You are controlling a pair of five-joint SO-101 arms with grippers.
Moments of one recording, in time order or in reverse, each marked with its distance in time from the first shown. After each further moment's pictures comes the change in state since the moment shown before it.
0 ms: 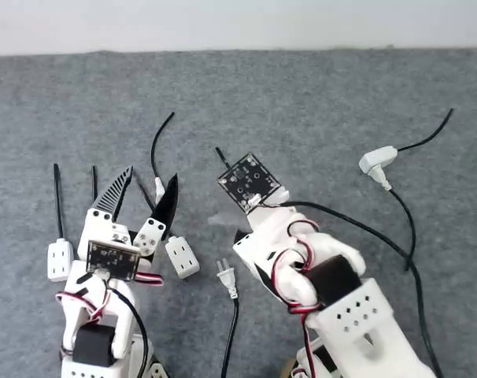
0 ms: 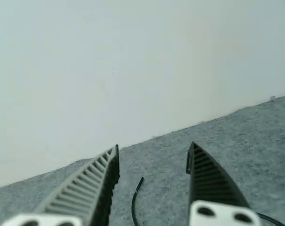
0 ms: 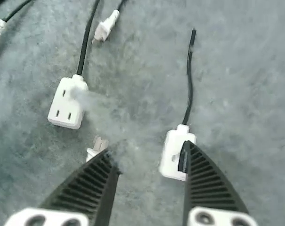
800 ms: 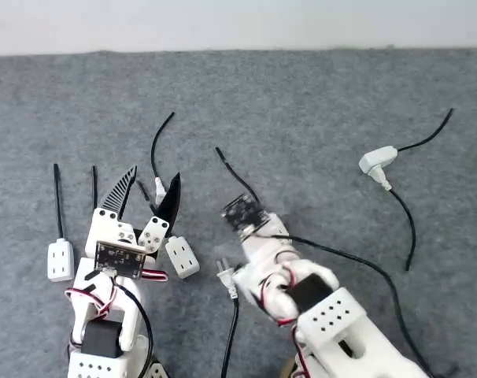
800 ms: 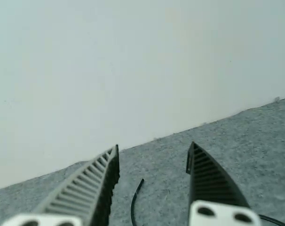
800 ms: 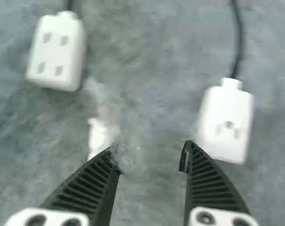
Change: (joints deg) left arm -0.2 0.0 7.8 -9.3 0.0; right arm -4.6 0.1 25.1 -17.6 -3.1
